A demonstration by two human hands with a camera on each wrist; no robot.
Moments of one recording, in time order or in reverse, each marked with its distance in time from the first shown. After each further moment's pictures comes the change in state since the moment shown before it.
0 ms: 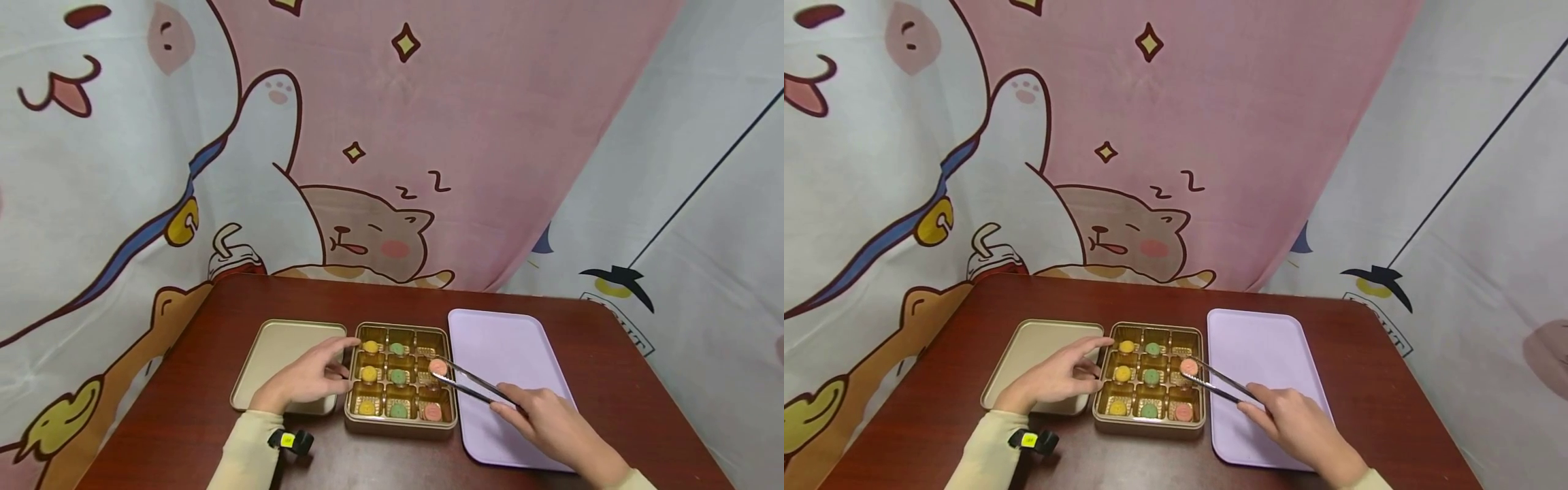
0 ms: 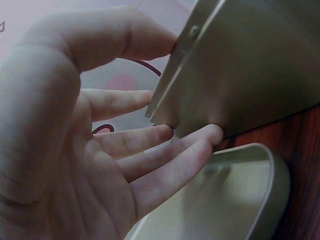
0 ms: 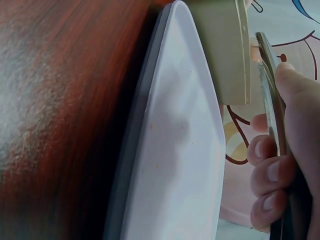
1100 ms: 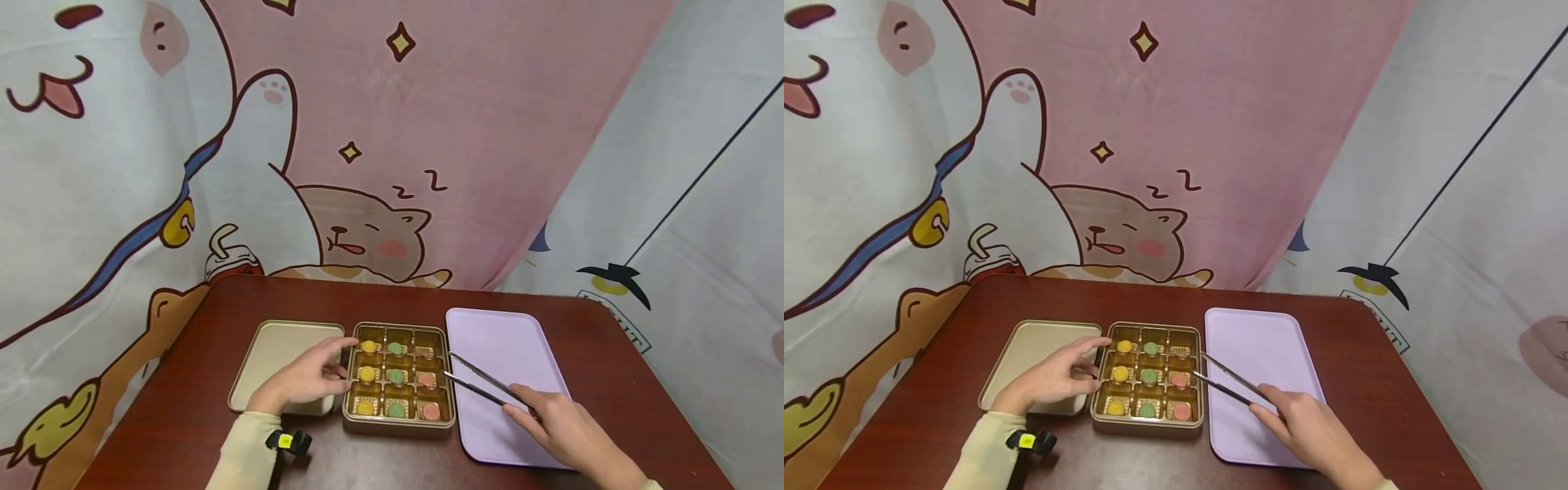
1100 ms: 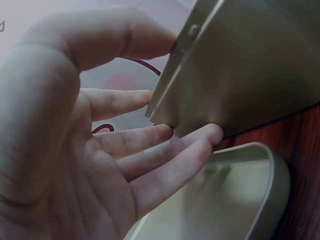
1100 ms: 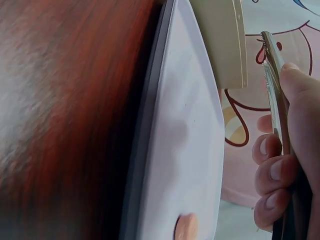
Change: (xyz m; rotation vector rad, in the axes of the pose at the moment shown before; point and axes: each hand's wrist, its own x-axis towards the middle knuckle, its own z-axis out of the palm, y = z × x) left_hand -0.001 0.001 -0.001 0.007 0.004 -0.023; right_hand -0.014 -0.002 -0.015 -0.021 -0.081 0.207
